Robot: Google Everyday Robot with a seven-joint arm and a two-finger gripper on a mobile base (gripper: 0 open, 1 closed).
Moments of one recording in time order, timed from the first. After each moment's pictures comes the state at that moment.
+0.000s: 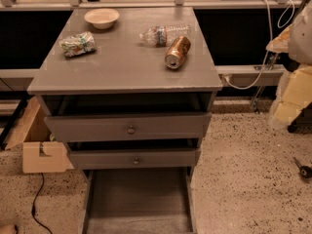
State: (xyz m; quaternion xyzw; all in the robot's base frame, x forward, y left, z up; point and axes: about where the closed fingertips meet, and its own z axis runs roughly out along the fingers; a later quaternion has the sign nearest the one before) arm 0.438 -0.217 0.976 -0.60 0.78 -0.03 0.16
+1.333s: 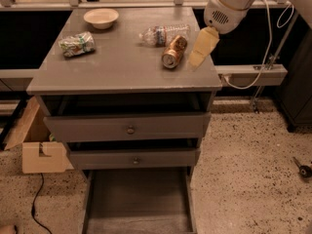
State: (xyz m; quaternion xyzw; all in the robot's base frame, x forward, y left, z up) arm 0.633 -0.128 0.940 -0.50 0.85 0.00 0.20
